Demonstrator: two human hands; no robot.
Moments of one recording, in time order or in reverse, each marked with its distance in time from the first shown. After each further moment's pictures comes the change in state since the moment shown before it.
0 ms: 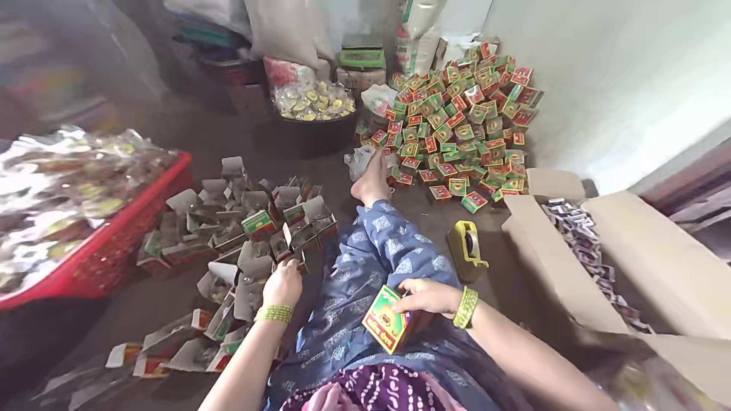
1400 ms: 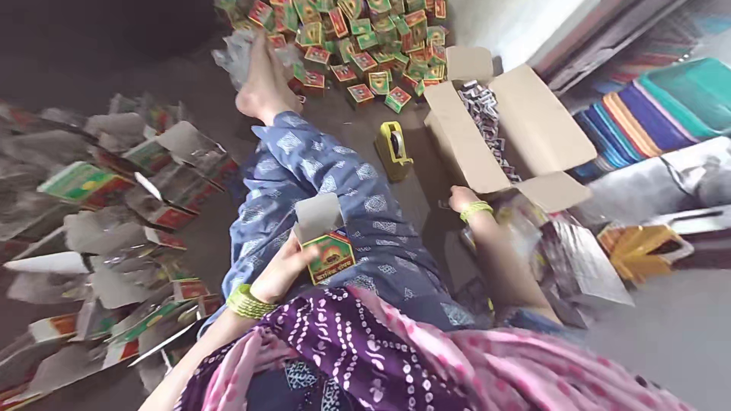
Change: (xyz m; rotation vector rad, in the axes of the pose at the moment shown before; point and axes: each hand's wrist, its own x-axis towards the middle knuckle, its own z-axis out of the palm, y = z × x) left_hand -0.134 0.110 0.025 -1.319 -0.815 0.539; right_hand -0.127 0.200 -0.102 -0.412 0.809 0.758
